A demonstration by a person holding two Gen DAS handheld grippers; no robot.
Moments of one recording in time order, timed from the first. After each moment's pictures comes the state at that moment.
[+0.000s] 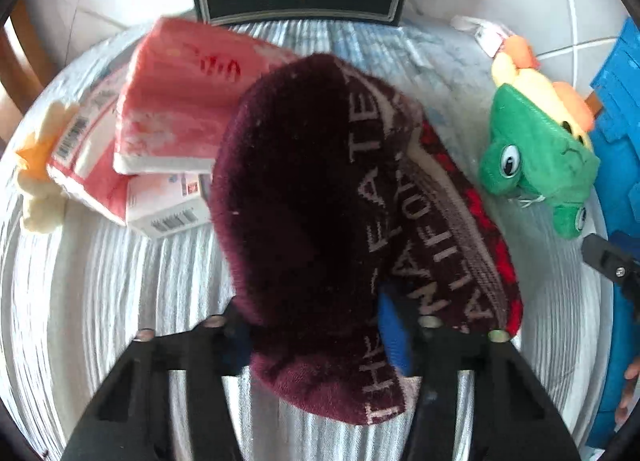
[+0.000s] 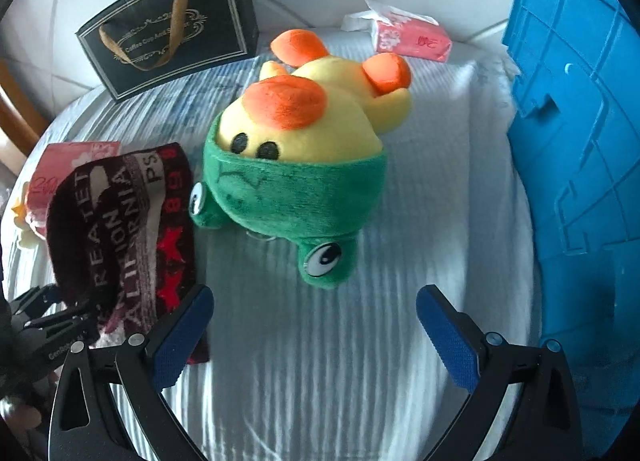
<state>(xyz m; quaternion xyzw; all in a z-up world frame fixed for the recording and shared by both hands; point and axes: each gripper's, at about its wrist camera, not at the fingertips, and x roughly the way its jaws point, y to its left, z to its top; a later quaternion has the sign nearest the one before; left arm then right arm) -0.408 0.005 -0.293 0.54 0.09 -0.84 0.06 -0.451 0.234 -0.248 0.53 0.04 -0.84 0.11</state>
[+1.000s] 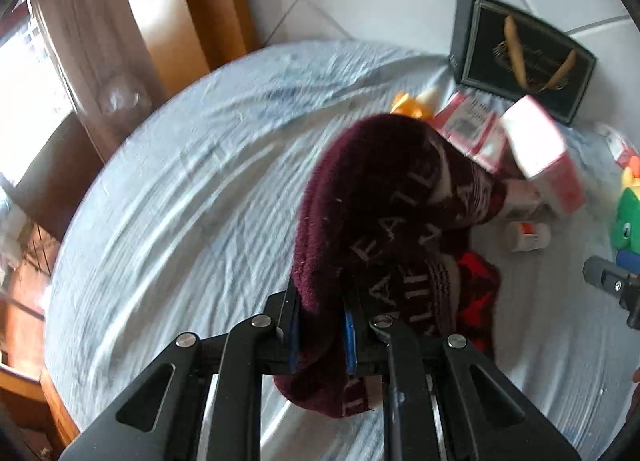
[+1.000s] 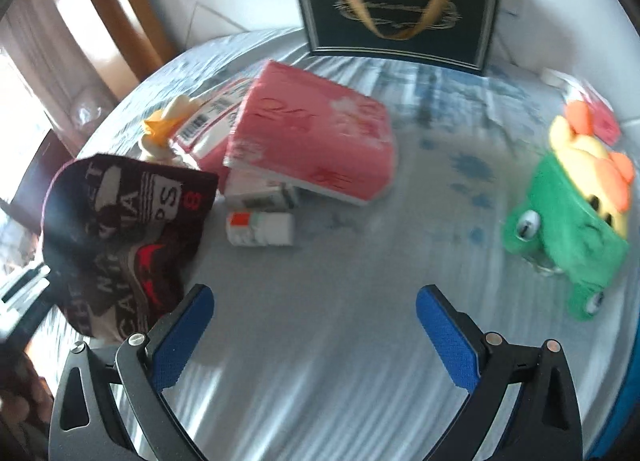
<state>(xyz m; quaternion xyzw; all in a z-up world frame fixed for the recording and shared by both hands) -0.256 -0.167 -0.262 0.46 0.12 -0.82 0.30 -0.389 0.040 -0.249 0.52 0.10 -0.80 0.30</state>
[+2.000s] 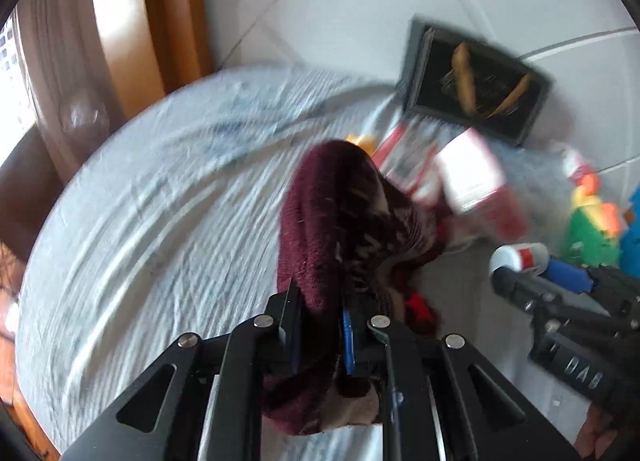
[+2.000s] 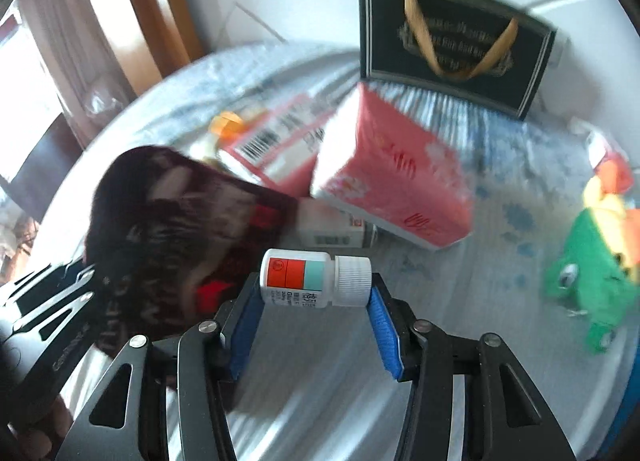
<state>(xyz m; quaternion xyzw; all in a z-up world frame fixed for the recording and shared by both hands) -0.267 -0.143 -0.208 0.41 0.13 -0.88 0.22 -0.356 0.000 -0.228 0.46 0.12 -0.81 0.32</state>
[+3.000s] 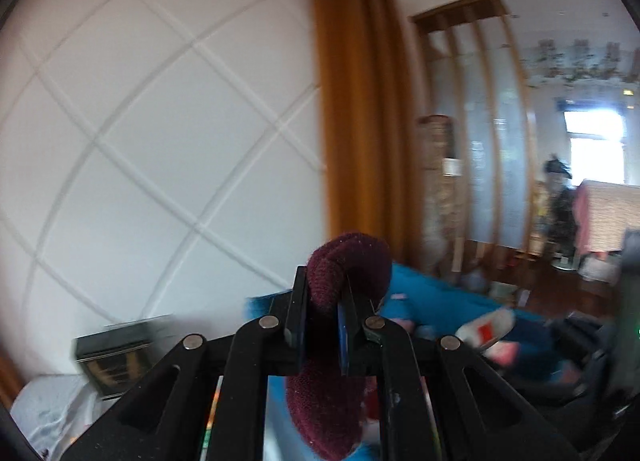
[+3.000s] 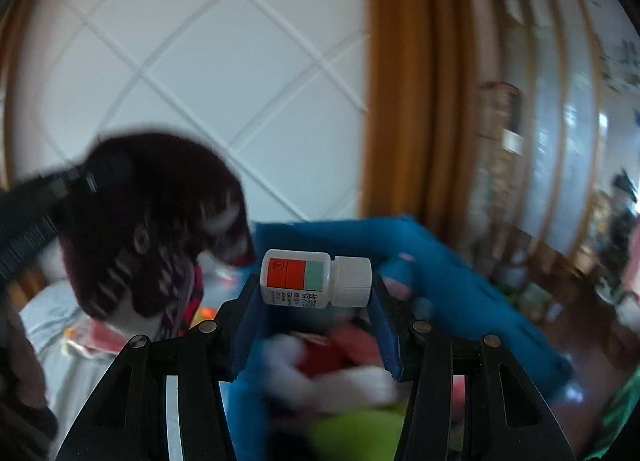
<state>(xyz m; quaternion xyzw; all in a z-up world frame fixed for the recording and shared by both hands) -0.200 0.346 0.149 0.09 -0.05 -0.97 -0.23 -0.163 0.477 0.098 0.19 0.00 -0.98 -0.06</state>
